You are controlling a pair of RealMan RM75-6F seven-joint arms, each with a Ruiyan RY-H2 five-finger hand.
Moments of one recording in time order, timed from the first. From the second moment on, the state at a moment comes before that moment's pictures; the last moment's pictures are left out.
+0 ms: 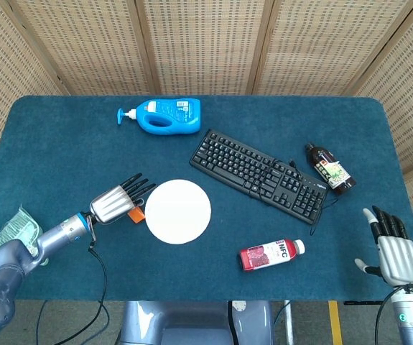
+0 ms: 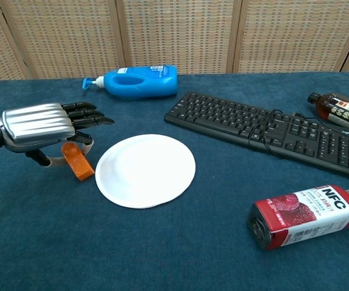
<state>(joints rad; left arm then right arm) -0.75 -1.83 0.24 -0.27 1.86 1.30 -0.31 0.11 -1.16 0.07 -1.65 -1.36 1.38 -0.16</state>
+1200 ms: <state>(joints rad) -0.64 -1.68 0.04 -0.68 1.65 1.51 -0.22 0.10 -1.15 0.06 -1.67 -1.40 1.39 -0.14</state>
